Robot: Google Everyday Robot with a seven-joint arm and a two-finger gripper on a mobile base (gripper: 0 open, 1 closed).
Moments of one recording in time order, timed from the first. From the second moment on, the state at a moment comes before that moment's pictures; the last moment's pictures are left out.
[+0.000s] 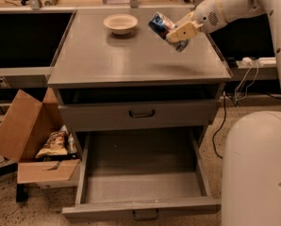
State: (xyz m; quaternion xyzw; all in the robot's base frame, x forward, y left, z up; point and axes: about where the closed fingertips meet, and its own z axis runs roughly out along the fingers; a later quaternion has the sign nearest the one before) arm 0.721 -0.131 0.943 -0.50 0.73 0.27 0.38
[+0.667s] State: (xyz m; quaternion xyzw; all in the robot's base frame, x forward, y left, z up) arm 0.625 -0.108 0.959 -0.62 0.67 0.24 0.34
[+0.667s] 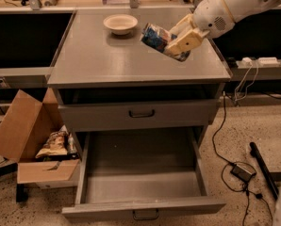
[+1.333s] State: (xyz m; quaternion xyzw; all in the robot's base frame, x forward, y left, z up) arm 0.570 -0.080 0.898 -0.64 0.67 0.27 0.27
